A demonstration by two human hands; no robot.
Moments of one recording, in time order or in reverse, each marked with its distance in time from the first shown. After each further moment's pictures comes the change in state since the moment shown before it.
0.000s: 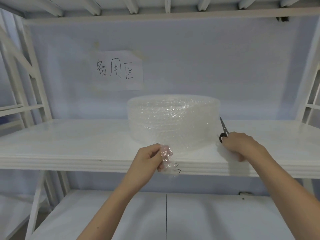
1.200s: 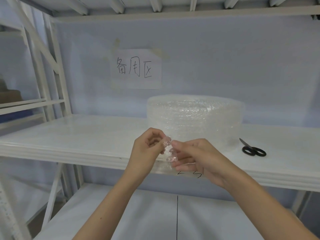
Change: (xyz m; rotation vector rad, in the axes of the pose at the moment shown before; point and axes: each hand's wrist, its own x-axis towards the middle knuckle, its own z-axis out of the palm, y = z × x) left_hand 0.003 0.010 -0.048 -0.124 0.225 0.137; right_hand -0.128 -0.117 0.021 1.145 -0.609 -0.456
